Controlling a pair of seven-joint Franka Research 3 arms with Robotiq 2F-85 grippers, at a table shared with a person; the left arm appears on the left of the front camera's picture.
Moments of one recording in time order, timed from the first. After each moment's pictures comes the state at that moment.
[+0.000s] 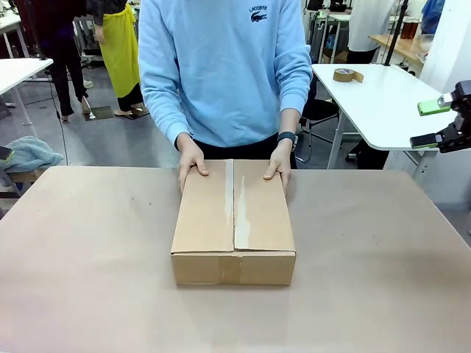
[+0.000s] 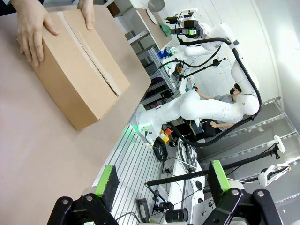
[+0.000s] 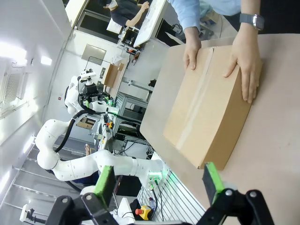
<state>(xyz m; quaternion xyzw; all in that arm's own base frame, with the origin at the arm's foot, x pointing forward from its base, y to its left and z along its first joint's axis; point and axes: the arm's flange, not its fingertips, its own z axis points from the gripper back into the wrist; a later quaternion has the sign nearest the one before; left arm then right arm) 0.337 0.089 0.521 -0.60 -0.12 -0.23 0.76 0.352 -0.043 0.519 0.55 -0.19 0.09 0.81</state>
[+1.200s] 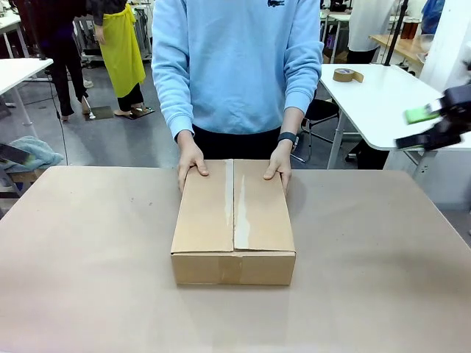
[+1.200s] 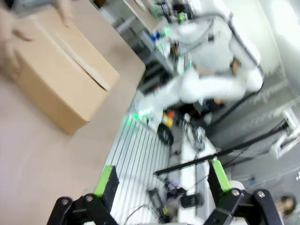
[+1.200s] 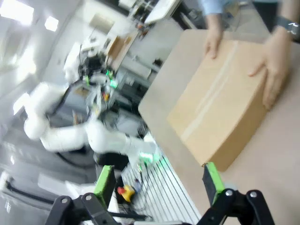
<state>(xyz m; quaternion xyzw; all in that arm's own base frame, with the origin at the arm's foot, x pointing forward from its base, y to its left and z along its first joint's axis) 0.331 0.024 0.521 -0.57 -0.11 -0.34 0.74 0.349 0.015 0.521 0.53 -0.18 0.23 0.80</state>
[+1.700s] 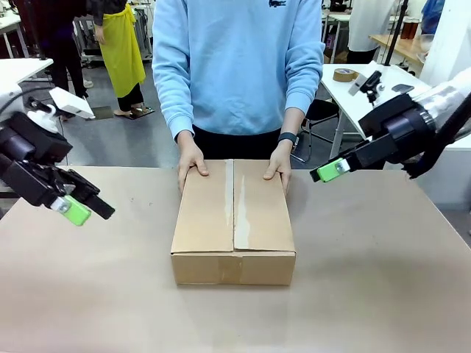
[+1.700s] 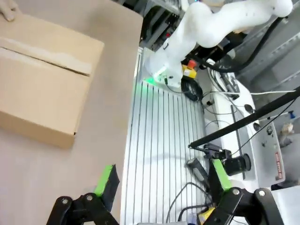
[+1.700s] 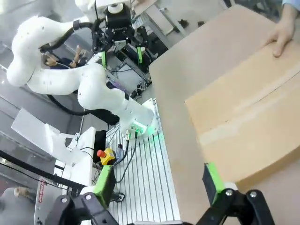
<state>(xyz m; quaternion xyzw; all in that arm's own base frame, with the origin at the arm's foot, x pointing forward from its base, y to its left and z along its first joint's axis) 0.306 -0.087 0.481 -0.49 -0.11 -0.51 0.71 0.345 0.128 0.487 0.51 -0.17 0.41 0.74</state>
